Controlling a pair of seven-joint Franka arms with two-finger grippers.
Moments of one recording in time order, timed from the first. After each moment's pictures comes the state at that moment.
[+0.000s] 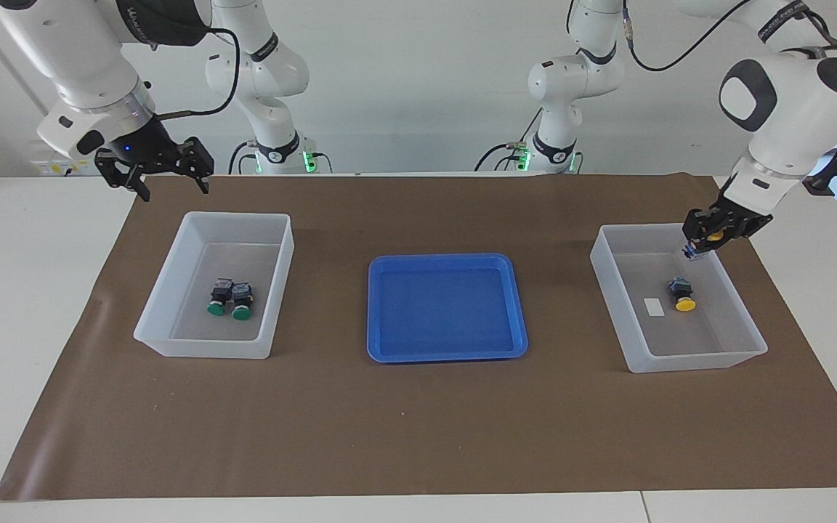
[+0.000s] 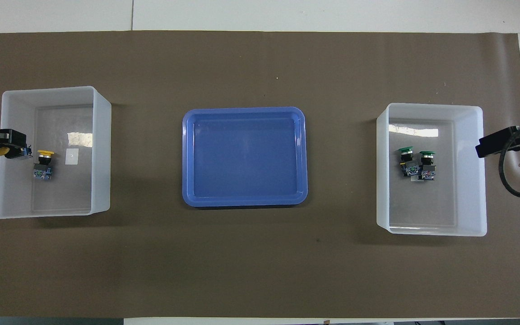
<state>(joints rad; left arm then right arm) 0.14 0.01 -0.04 -1.92 0.03 1.96 0.16 0.02 0.00 -0.04 -1.56 -0.01 1.46 -0.17</state>
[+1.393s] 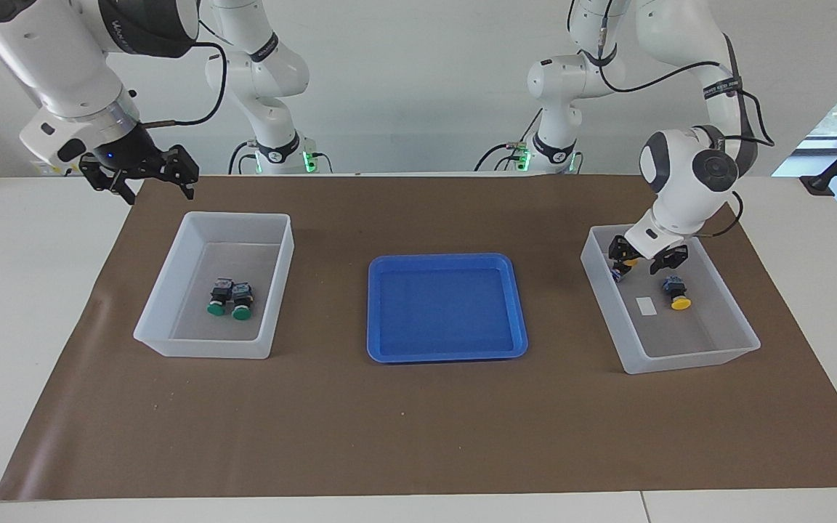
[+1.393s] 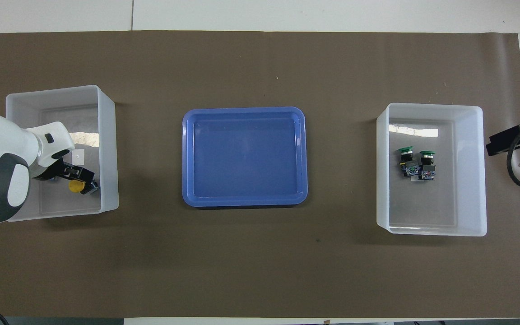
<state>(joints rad) 0.05 0.05 -0.06 -2.13 0.10 2.06 0.26 0.01 0.01 -0.07 -1.58 -0.03 1.48 -0.17</state>
